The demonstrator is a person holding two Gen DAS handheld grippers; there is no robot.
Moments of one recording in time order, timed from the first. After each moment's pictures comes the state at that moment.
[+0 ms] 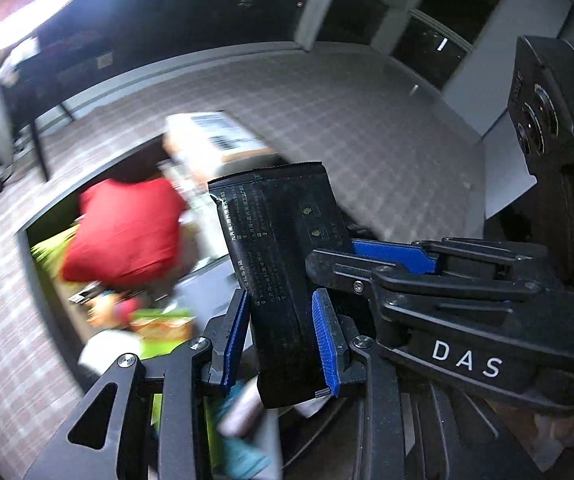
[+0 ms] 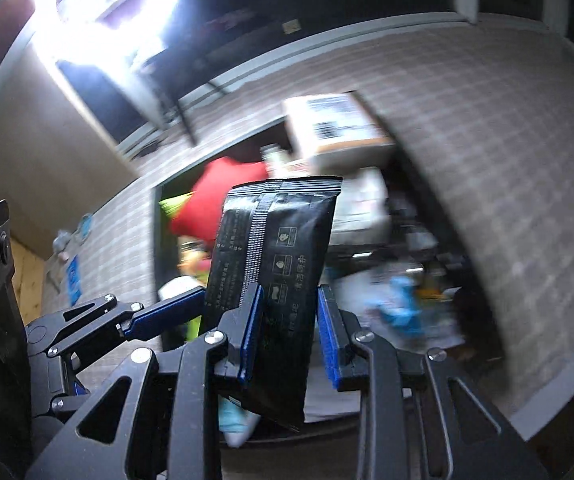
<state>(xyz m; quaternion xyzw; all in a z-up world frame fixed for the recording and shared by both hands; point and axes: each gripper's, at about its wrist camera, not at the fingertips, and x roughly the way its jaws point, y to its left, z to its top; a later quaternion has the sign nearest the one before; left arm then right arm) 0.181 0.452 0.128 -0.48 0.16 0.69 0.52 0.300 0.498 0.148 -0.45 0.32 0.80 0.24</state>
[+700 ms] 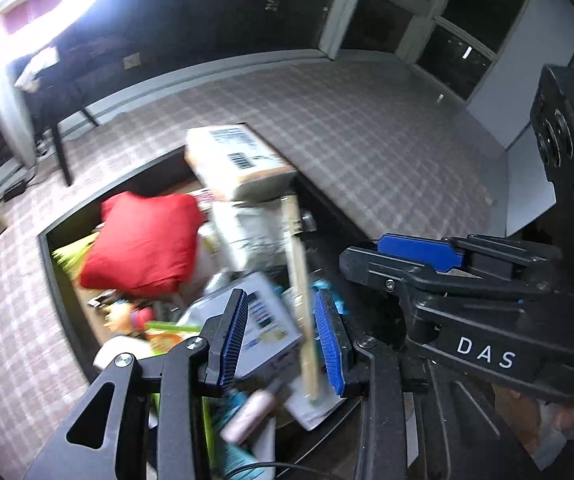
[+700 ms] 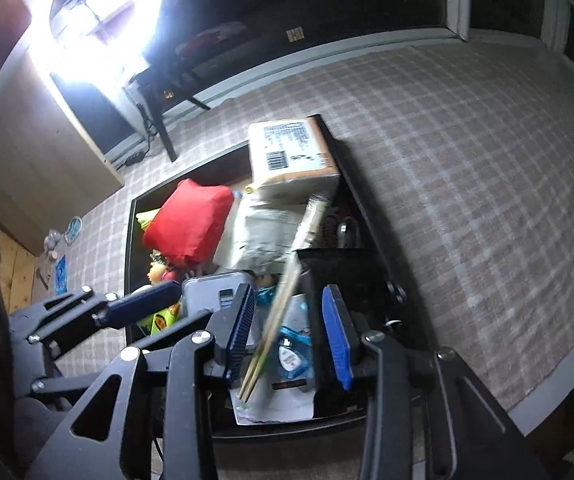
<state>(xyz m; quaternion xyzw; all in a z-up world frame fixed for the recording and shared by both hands) 0.171 0.446 0.141 -0.48 0.16 0.73 0.46 0.311 0.521 0.156 -0.45 0.28 0.82 0.24</state>
